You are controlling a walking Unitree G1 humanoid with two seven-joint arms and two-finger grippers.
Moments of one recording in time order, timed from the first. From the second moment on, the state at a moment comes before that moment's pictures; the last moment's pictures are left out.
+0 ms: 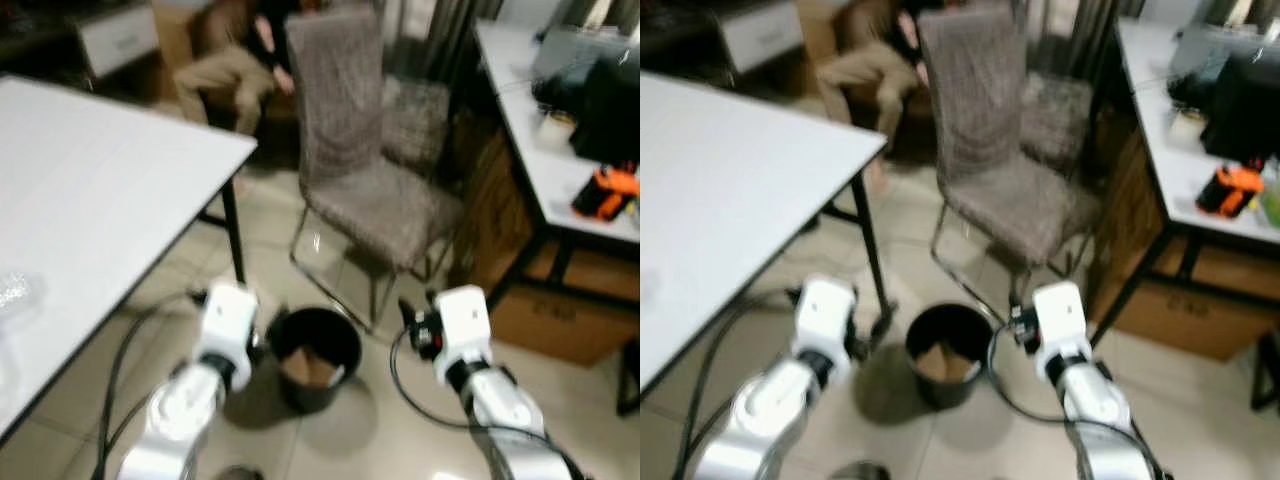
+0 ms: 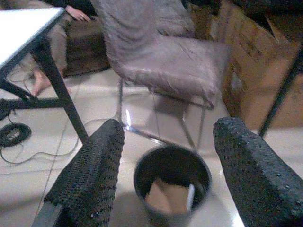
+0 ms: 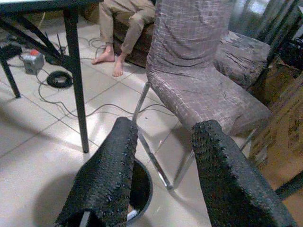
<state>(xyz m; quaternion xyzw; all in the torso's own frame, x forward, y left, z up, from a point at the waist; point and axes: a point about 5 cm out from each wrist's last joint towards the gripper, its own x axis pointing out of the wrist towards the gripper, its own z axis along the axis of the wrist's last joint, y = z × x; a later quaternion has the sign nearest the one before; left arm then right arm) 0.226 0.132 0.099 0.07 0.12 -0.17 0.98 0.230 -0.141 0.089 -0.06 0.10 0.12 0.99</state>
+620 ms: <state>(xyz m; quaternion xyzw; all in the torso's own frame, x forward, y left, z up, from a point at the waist) 0.229 0.138 0.105 0.09 0.11 -0.16 0.98 0.230 -0.131 0.086 -0.05 0.10 0.14 0.98</state>
